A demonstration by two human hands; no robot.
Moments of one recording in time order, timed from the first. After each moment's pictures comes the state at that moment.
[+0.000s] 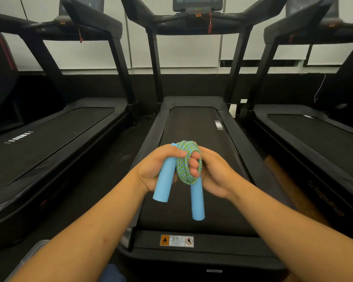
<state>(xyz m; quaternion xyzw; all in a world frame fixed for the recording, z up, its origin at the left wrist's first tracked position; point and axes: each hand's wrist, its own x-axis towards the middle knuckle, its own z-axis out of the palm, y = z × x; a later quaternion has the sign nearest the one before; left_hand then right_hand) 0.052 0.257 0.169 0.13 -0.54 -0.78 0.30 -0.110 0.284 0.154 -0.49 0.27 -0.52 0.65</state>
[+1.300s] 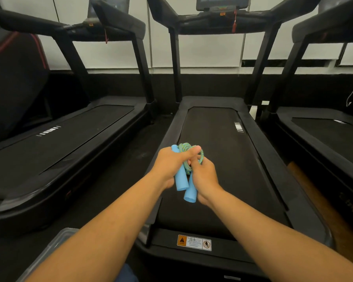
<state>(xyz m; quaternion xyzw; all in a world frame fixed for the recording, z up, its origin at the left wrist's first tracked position) 0.073 0.230 0.147 0.42 -0.48 -0.59 0.50 -0.028 0.233 0.105 -0.44 0.48 -0.60 0.47</state>
